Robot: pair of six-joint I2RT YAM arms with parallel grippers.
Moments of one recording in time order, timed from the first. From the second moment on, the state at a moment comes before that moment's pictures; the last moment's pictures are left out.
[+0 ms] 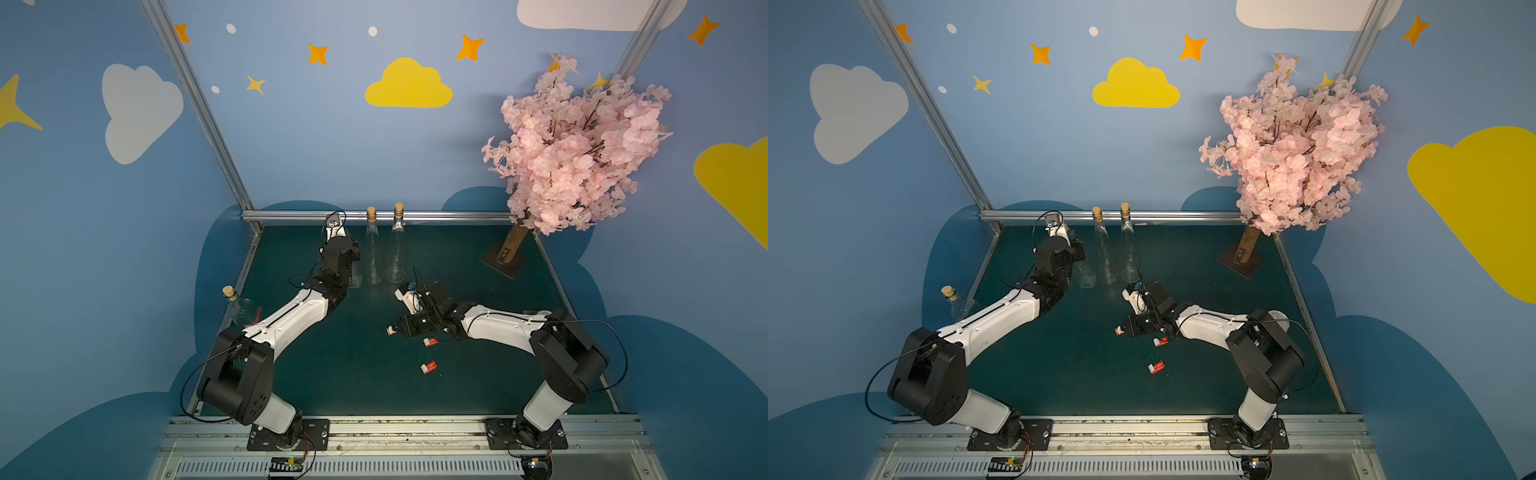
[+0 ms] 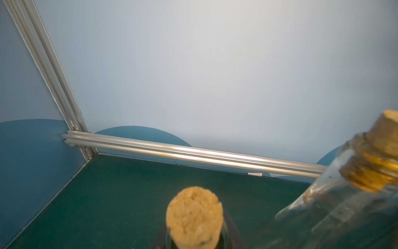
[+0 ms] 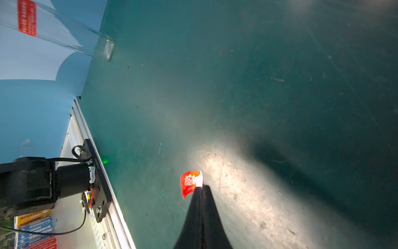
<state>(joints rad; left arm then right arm) -0.41 1.52 1.04 0.31 -0.53 -0.18 0.80 1.70 0.94 -0.09 -0.44 0.45</state>
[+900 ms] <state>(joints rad) -0.41 1.65 1.09 0.34 -0.53 -0.08 0.78 1.82 1.00 -0.17 -0.41 0.42</state>
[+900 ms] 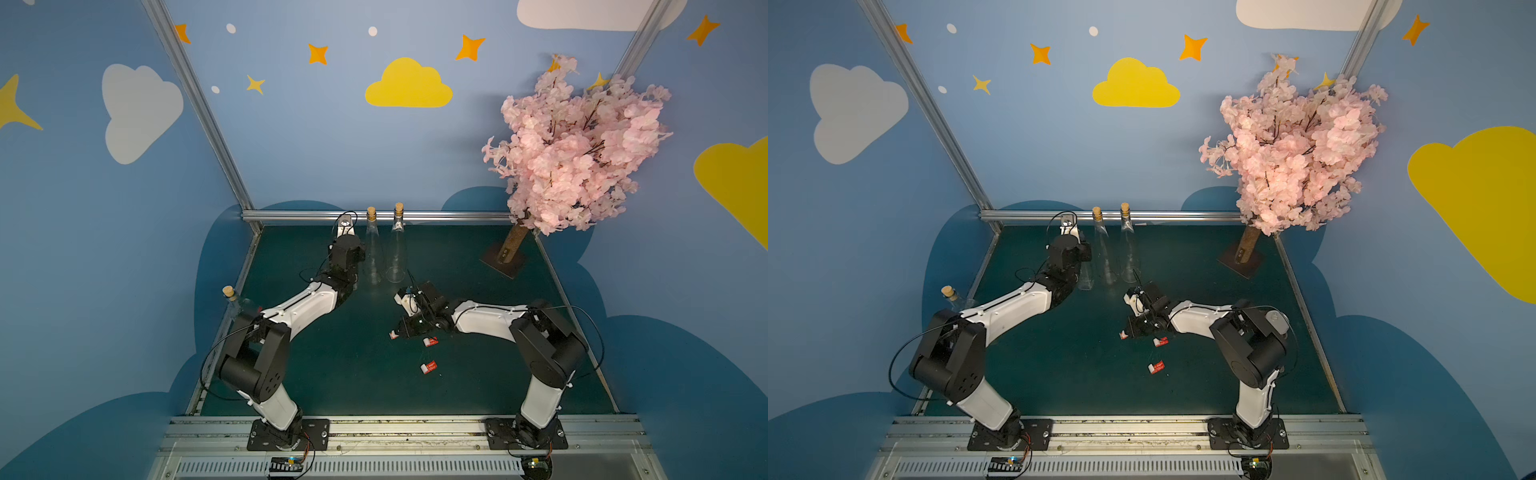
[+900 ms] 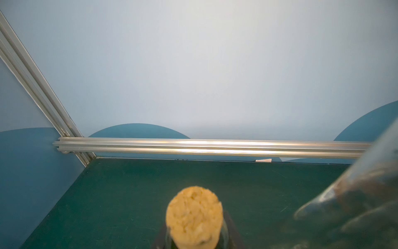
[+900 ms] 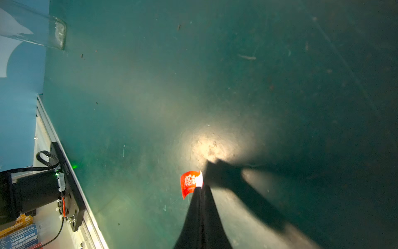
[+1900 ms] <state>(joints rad) -0.41 1.52 1.02 0.39 -0.53 -0.08 0.85 1.87 1.09 -0.29 -0.19 0.31</state>
